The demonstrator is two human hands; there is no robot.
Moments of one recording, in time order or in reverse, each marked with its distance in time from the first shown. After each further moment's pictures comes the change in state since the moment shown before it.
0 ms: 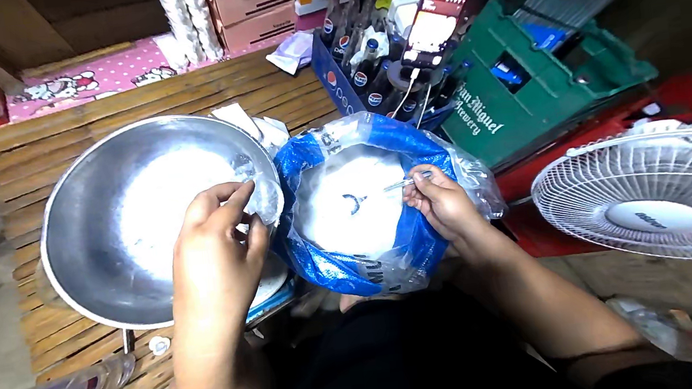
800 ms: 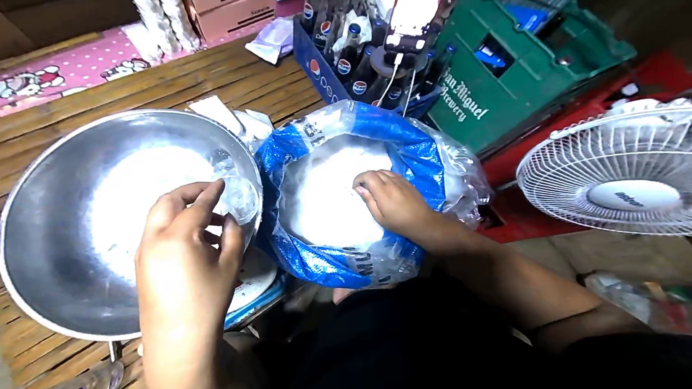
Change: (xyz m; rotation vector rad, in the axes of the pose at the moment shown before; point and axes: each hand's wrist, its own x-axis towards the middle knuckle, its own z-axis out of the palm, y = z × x) left_hand -0.002 -0.004 -0.004 0.014 -0.031 -0.020; right_hand 0.012 0.012 0.036 -1.232 -0.147 -0.677
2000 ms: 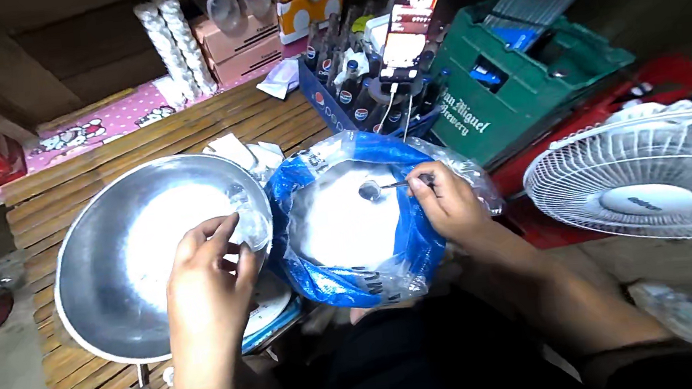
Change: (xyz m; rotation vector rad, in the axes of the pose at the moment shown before) left_hand -0.001 -0.003 0.004 0.006 0.025 -0.006; right_hand -0.023 0.015 -0.059 0.186 0.315 0.088
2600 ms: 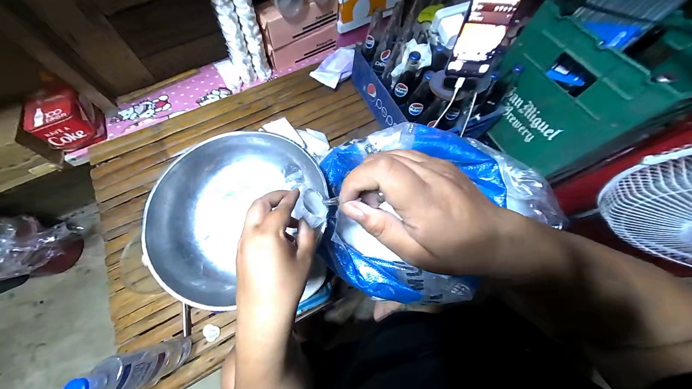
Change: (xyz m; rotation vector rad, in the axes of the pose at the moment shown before) left_hand 0.000 0.005 -0.002 -0.039 0.073 0.028; right_hand 0.079 -0.160 0.008 0.168 -0.079 -0.616
